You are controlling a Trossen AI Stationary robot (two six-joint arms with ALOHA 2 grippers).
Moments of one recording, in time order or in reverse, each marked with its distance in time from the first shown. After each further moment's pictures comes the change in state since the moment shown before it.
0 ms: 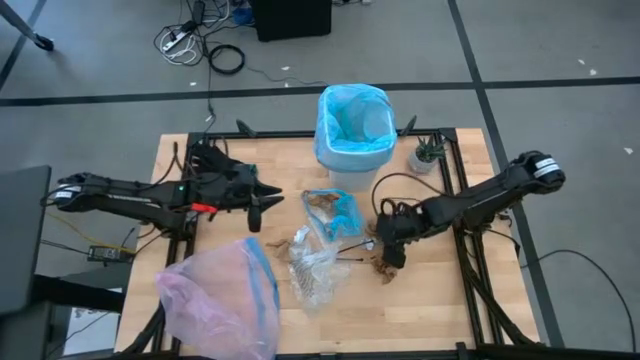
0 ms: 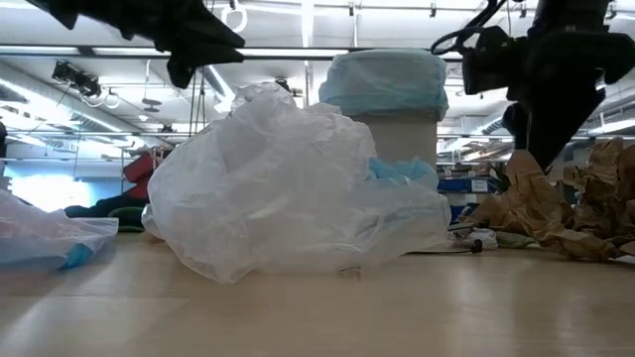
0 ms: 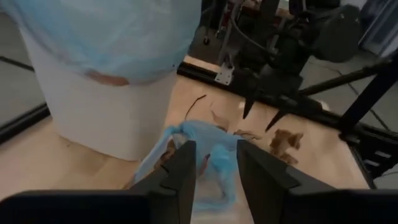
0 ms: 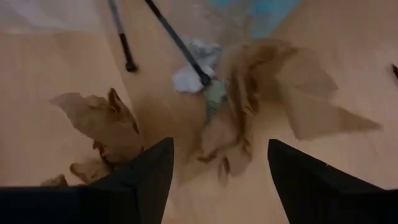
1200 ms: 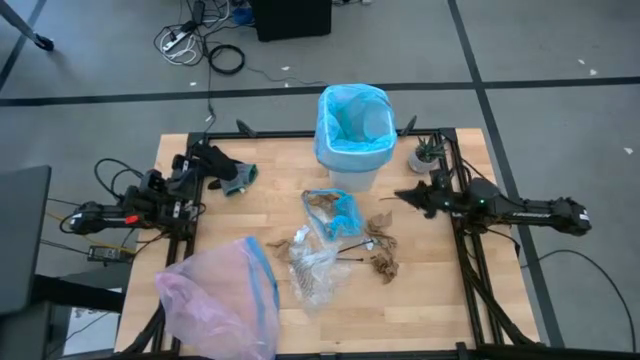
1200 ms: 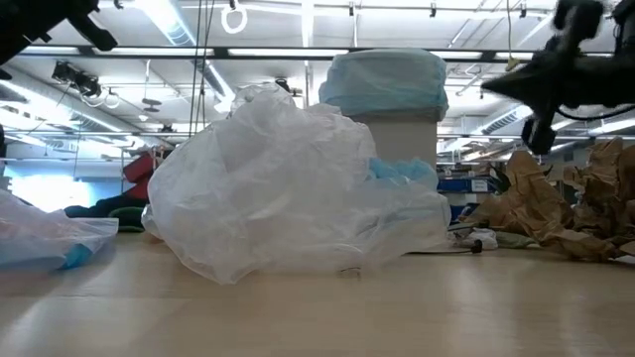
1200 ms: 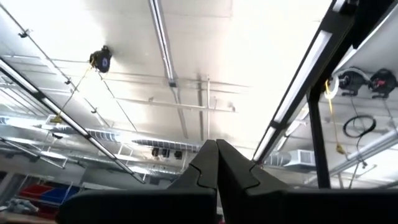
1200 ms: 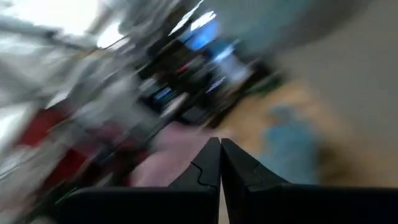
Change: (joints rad) left arm 0.000 -0.838 -0.580 0.917 0.027 0.245; right arm -0.434 -1.180 -0.837 0.987 -0.071 0.245
